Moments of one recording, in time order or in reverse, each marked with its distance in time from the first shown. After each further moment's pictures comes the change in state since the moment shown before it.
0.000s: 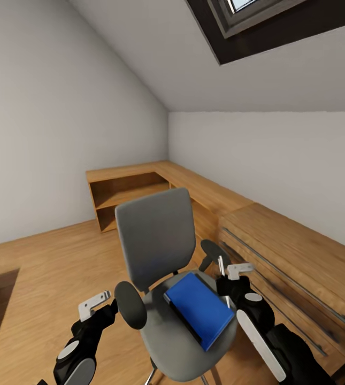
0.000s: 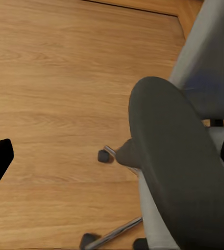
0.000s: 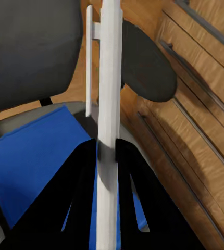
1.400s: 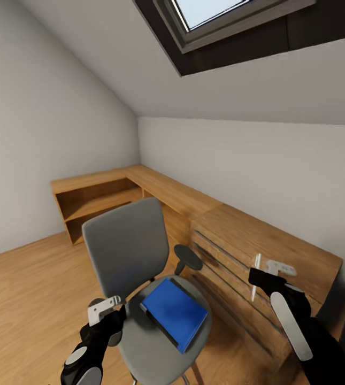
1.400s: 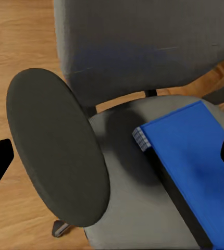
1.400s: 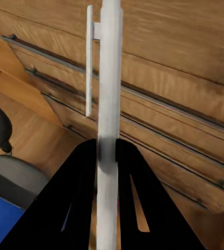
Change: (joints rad) left arm 0.000 -0.003 -0.075 0.003 0.001 0.014 0.003; right arm 0.008 0.003 -0.366 0.011 -0.144 0.005 -0.023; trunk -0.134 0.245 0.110
